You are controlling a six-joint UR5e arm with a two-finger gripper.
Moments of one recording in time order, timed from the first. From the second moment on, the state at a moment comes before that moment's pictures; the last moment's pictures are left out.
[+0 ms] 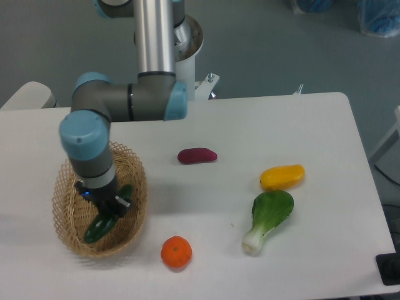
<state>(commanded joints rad) 2.13 -1.98 -1.59 -0.93 1.52 0.64</state>
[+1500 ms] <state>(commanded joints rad) 2.48 -2.17 -1.16 -1.34 1.53 1.29</state>
